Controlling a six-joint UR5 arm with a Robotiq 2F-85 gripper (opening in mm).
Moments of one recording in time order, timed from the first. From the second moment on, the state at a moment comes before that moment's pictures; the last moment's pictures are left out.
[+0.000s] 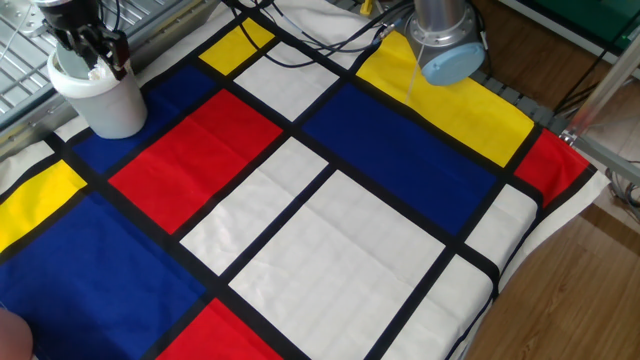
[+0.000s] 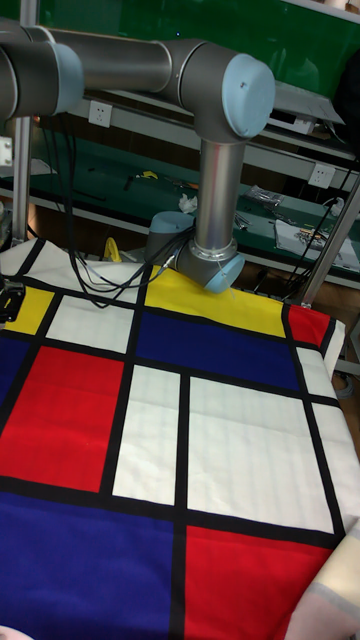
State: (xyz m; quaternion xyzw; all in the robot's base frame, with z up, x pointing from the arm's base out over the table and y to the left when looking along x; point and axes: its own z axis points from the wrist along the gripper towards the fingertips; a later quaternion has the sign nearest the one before) arm 0.553 -0.288 0.148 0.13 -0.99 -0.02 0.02
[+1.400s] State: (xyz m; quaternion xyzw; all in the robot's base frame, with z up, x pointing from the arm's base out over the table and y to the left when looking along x) arm 0.559 -0.293 0.157 0.08 -1.00 0.01 0.02
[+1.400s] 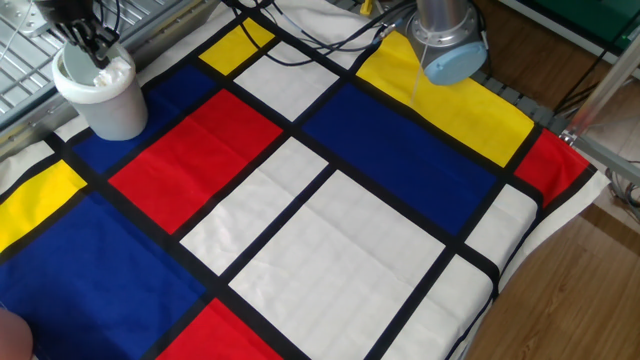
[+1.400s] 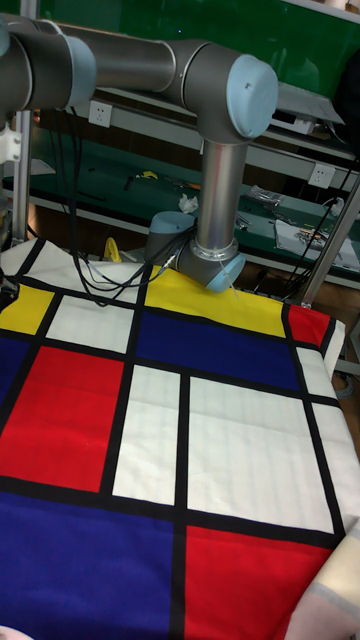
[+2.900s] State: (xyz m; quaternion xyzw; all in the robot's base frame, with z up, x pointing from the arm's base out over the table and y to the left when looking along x) arm 0.571 -0.298 0.155 0.07 -1.00 0.06 0.01
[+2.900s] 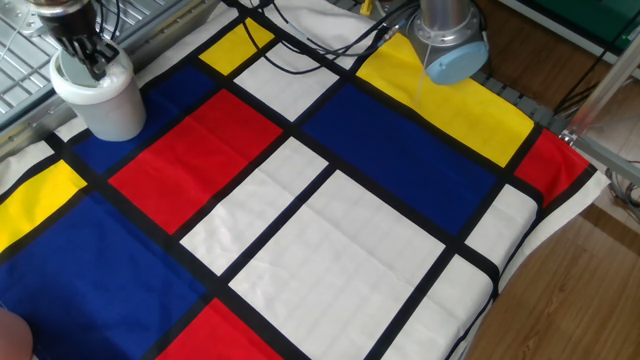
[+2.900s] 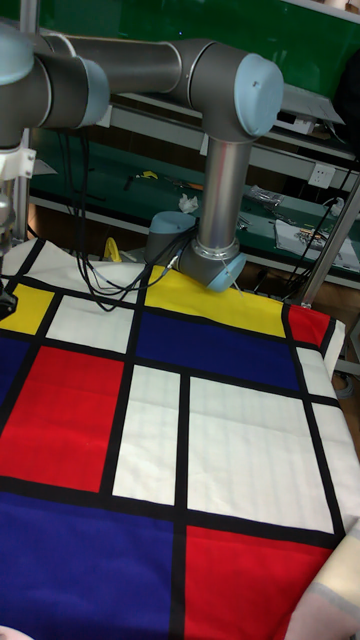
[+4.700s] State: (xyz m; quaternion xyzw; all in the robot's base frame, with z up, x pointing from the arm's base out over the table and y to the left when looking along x) arm 0.563 -0.277 0.150 0.03 -1.00 0.03 0.00
